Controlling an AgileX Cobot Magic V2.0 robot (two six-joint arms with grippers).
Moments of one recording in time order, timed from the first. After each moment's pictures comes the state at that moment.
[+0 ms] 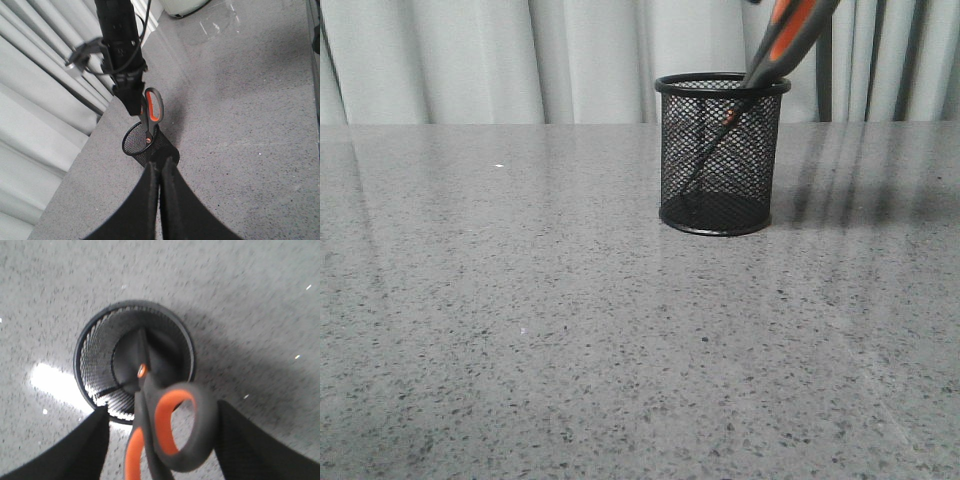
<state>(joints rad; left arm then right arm) -0.77 0.57 -1.13 -0.29 0.97 0.80 0.44 1.59 -1.71 0.05 1.26 0.01</state>
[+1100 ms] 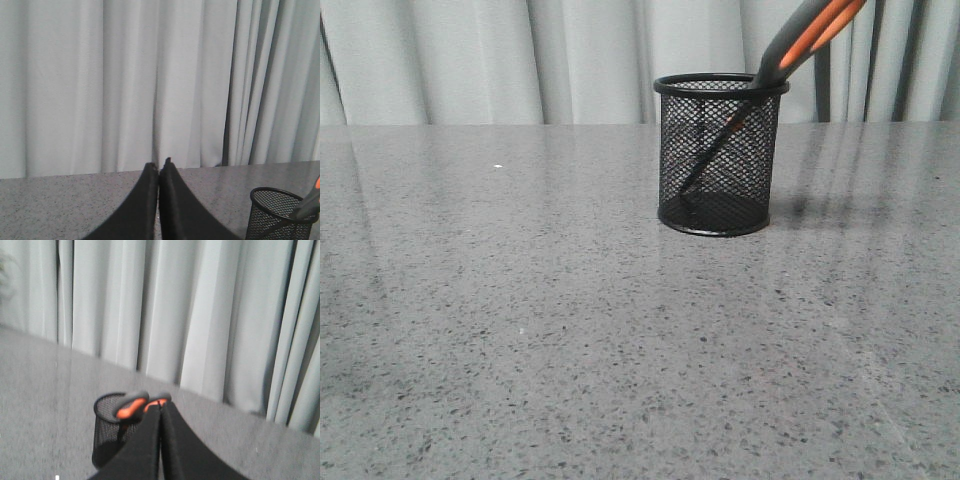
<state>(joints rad) -0.77 0.55 -0.28 -0.71 -0.53 0.58 0.47 0.10 -0.48 -0.12 0.33 -0.09</state>
